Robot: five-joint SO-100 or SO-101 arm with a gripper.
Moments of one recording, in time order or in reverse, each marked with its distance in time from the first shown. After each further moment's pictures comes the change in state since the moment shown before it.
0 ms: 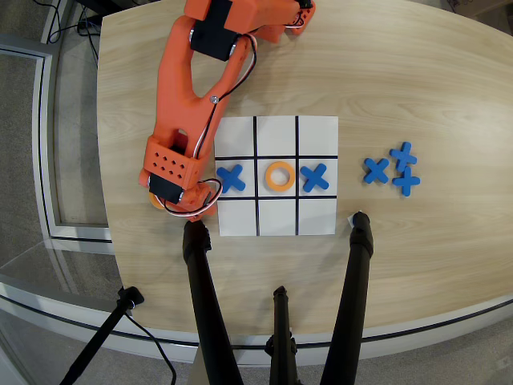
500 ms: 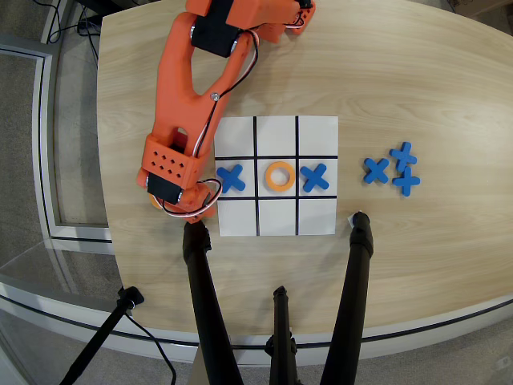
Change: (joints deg) arm 0.0 1.2 -0.2 0.6 0.0
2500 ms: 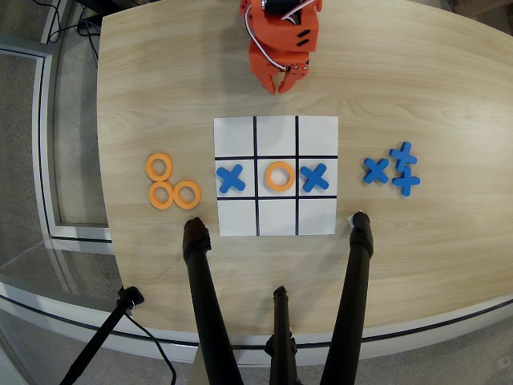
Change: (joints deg) arm -26.2 124.2 96.9 23.5 -6.3
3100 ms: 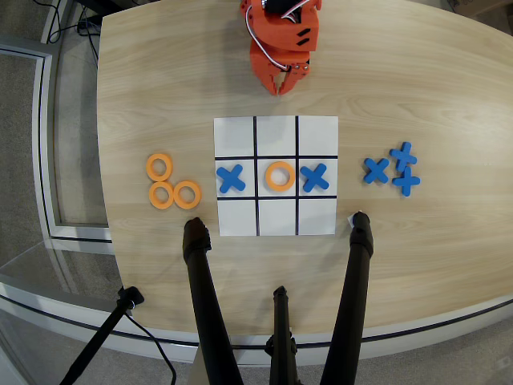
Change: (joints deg) arm -1.1 7.3 6.2 1.3 0.0
